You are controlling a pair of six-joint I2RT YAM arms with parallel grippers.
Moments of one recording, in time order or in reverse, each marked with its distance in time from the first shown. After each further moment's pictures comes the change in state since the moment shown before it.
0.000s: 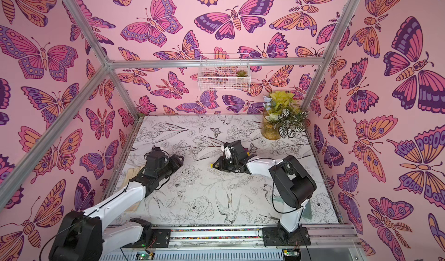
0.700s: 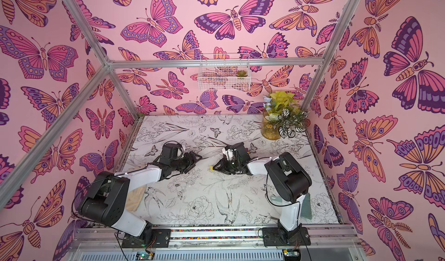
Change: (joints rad) left arm -0.036 0.383 0.163 0.104 0.408 -0.105; right arm -0.017 0.039 -0.040 0.069 -0.080 -0.011
